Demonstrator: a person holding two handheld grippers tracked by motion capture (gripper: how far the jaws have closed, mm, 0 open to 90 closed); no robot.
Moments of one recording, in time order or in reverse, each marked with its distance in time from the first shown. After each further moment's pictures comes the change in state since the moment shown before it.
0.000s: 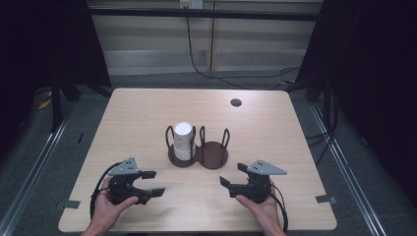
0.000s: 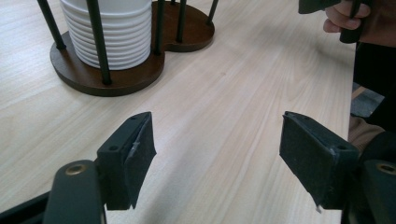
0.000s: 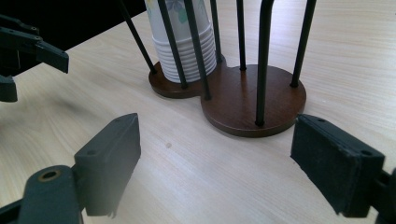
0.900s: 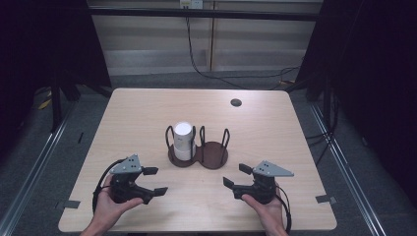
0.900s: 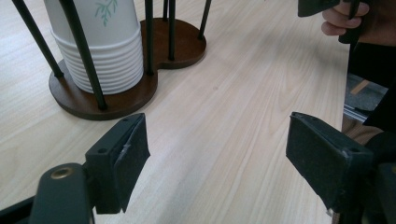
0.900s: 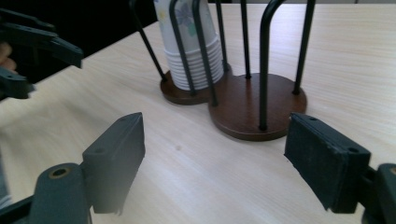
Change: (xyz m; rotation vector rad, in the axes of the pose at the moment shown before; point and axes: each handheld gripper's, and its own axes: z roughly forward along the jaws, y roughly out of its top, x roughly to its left) left arm -0.009 0.022 -0.003 0.004 0.009 0.070; right arm -0.002 0.002 -0.015 -0.034 0.048 0.014
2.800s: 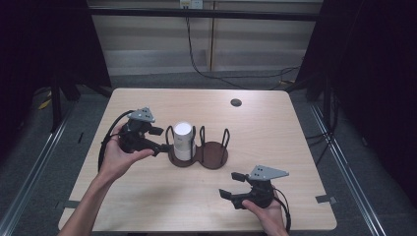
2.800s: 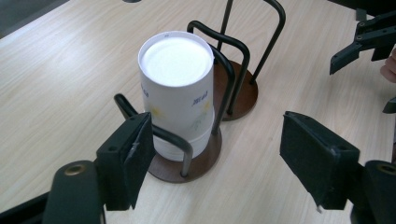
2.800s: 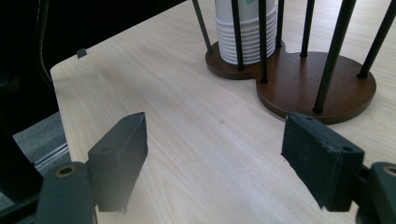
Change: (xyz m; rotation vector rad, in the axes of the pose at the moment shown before) left arm 0.051 0.113 0.005 0.144 0.075 0.051; right arm 0.007 -0.005 0.000 0.107 0.168 -0.067
